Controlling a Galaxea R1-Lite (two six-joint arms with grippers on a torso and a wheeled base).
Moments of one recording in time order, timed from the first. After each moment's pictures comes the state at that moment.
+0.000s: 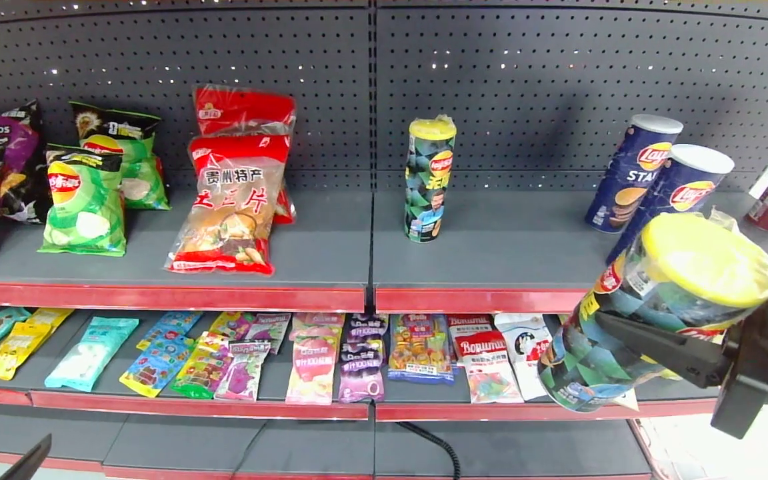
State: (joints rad) left arm -0.08 0.55 -0.30 -0.05 0.02 0.45; right arm 0.54 1.11 -0.49 -0.44 0.15 -0.19
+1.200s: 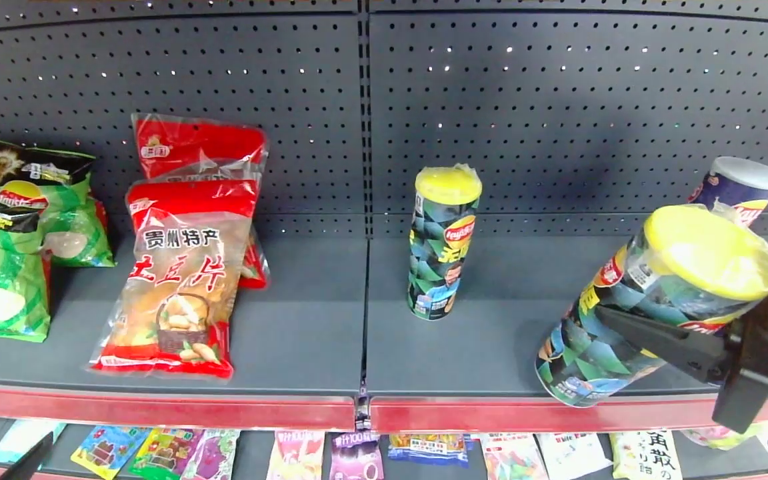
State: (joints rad) left arm -0.08 0.56 -0.31 -0.05 0.01 0.47; right arm 0.56 1.11 -0.51 -0.44 0.15 -0.19
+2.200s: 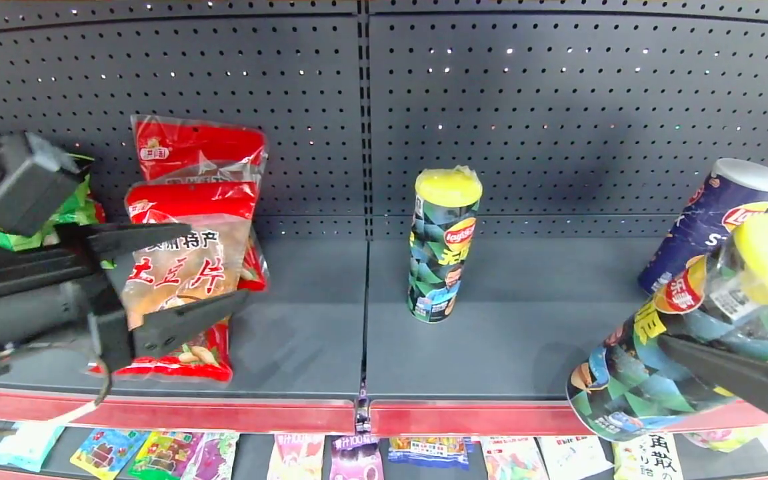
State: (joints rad) left arm -0.33 1.23 -0.72 -0.28 -0.38 0.27; right arm 0.64 0.95 -0.56 -0.24 0.12 -0.19
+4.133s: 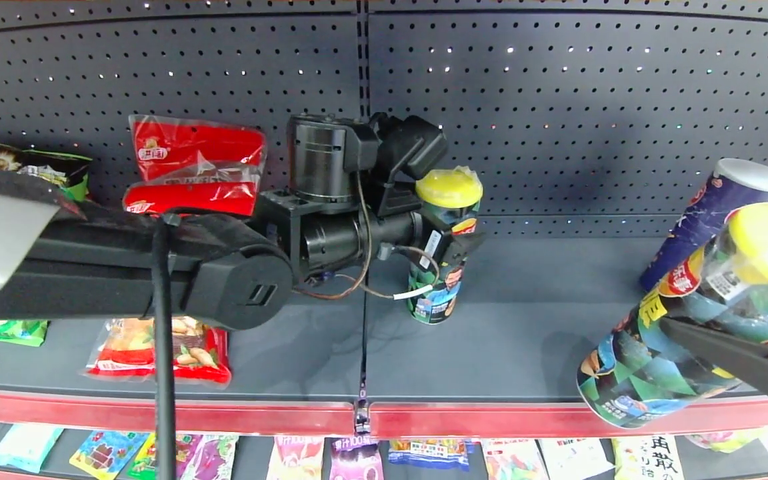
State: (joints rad) left arm -0.73 1.98 -1.34 -0.48 -0.14 0.22; right arm 0.56 0.96 -0.56 -0.24 0.12 -0.18
